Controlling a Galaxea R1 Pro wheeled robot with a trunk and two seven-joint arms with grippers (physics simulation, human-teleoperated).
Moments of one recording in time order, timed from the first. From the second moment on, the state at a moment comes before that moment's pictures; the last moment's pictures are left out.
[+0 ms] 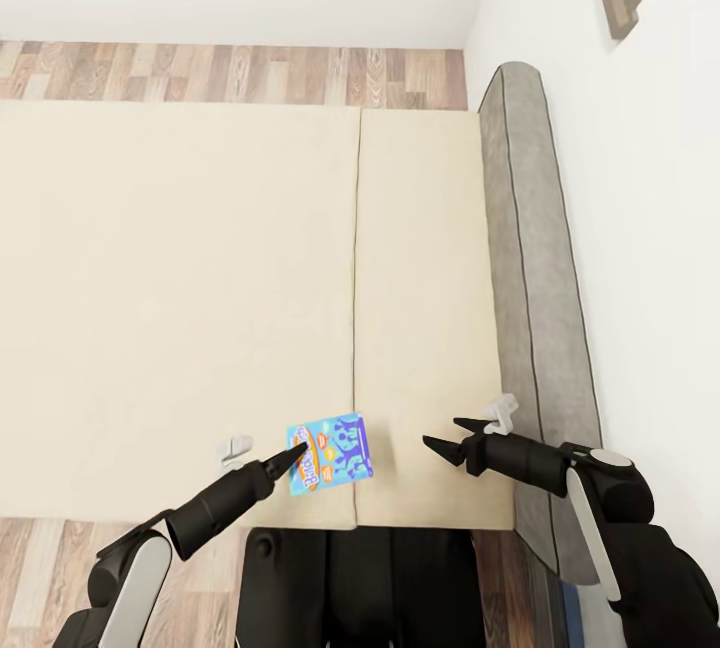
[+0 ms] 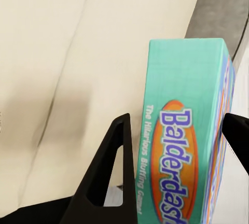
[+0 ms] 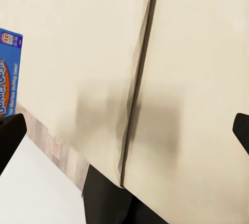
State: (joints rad) left arm -0.15 -0.01 0.07 -1.59 0.63 0.67 -0.48; right arm -0.35 -0.09 -0.11 -1.60 0.01 0.75 0.91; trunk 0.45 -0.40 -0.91
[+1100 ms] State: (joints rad) left arm -0.15 -0.01 0.08 -1.59 0.66 0.72 -0.39; right arm -0.35 -0.09 -0.11 -1.60 0.01 0.75 0.91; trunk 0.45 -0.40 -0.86
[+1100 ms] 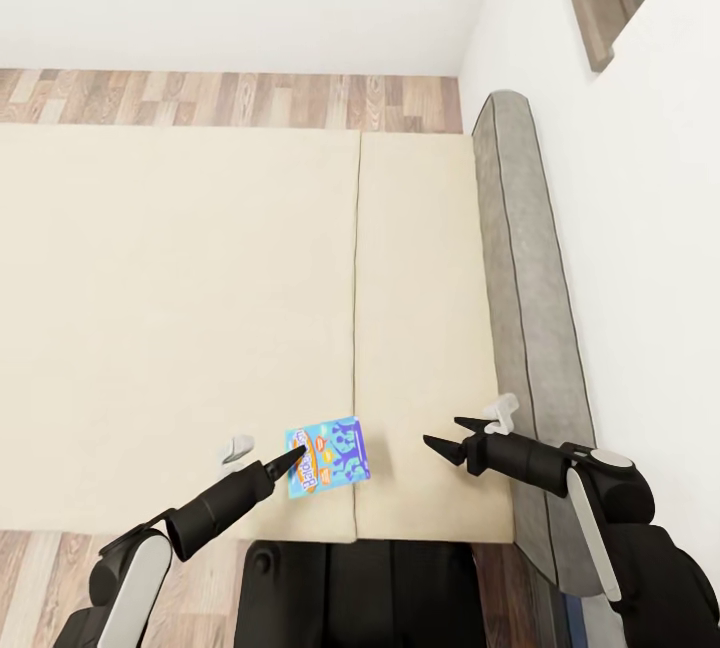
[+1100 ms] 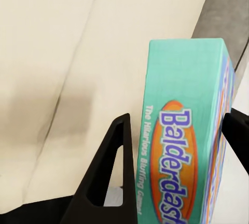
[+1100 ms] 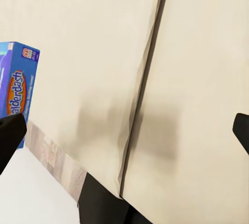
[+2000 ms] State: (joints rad) left arm -0.15 -0.01 0.07 -1.56 0.66 0.69 -0.38; right arm -0.34 -0.09 -0.11 -1.60 0.01 0.74 0.90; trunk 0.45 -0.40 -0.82
